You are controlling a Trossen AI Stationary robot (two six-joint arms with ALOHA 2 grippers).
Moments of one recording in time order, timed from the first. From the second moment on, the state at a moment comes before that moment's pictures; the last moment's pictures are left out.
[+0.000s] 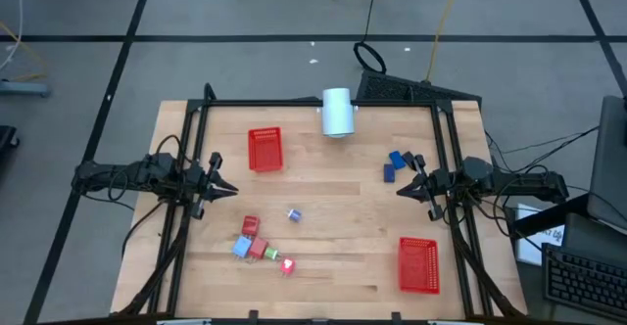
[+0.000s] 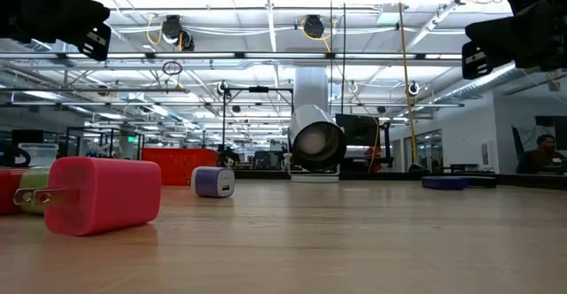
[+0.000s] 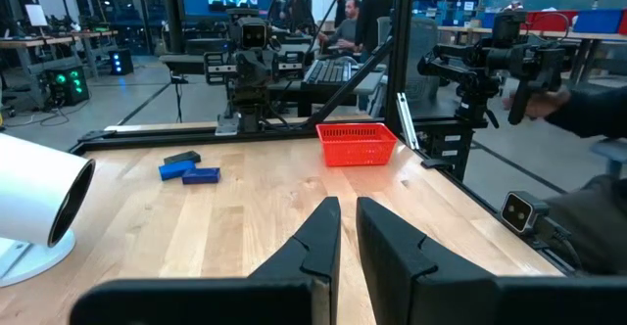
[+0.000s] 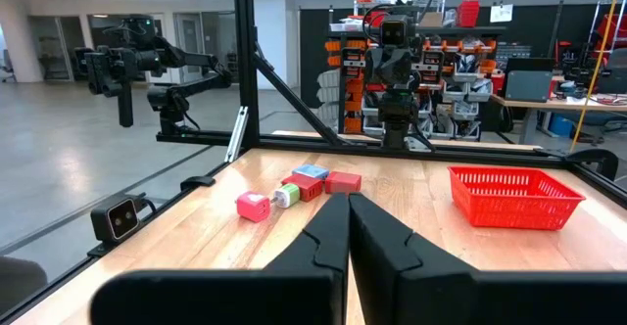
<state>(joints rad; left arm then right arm) -0.08 0.07 0.18 -0.12 0.15 0.00 0.00 0.00 0.02 0.07 -0.24 0.01</state>
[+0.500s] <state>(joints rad) -0.08 0.07 0.18 -0.12 0.15 0.00 0.00 0.01 0.02 0.27 -0.23 0.47</state>
